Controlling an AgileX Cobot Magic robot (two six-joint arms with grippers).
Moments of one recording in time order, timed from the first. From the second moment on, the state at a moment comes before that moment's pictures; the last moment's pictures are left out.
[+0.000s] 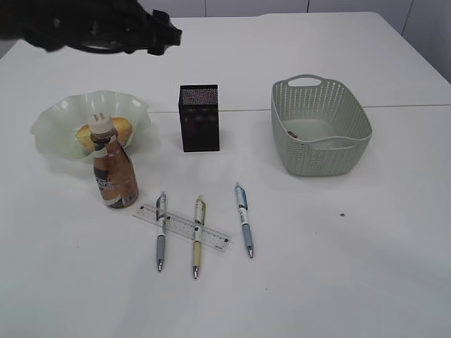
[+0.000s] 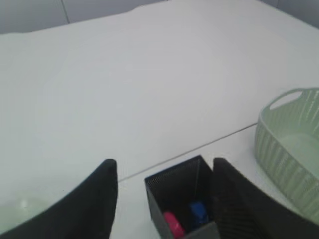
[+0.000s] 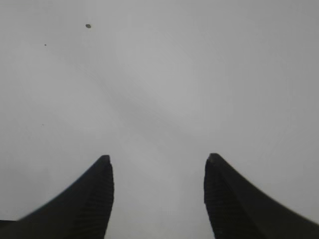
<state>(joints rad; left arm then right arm) -0.40 1.92 -1.47 0.26 0.03 -0.27 0.21 1.15 -1.02 -0.21 1.17 0.11</state>
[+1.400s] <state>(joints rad) -0.13 1.23 -1.05 -0.03 1.08 -0.05 0.21 1.19 -1.03 0.03 1.09 -0.12</state>
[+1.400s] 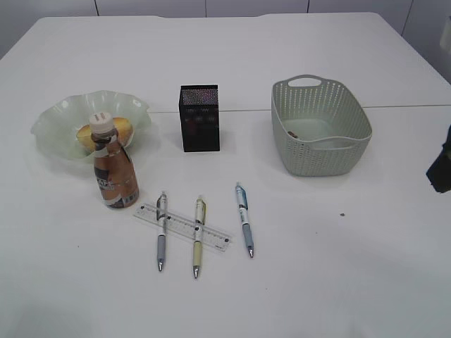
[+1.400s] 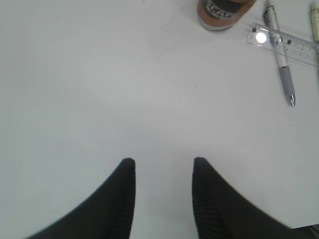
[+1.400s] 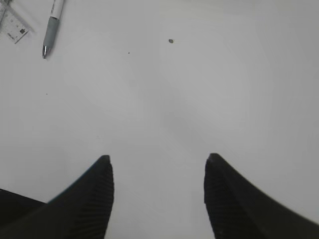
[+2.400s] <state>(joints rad) -0.11 1.16 -0.84 -0.03 0.99 -0.10 0.57 1.89 -1.66 0.09 1.08 -0.36</state>
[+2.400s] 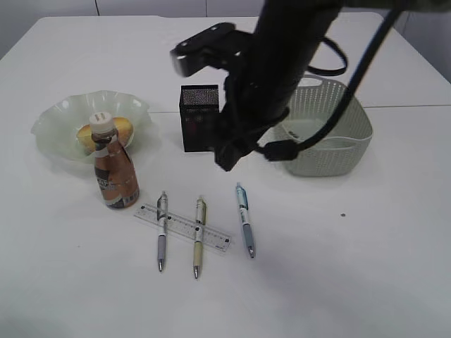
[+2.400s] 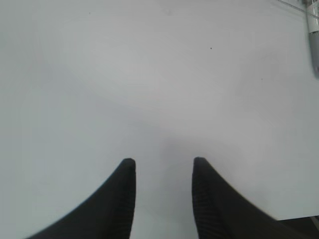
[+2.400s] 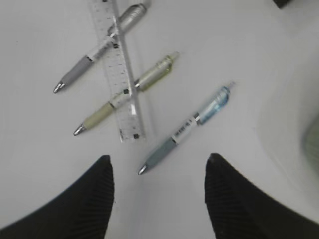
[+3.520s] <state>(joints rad) -0.11 1.16 -0.84 -0.05 0.94 -0.10 0.72 2.30 -1.92 0.08 1.03 -0.51</state>
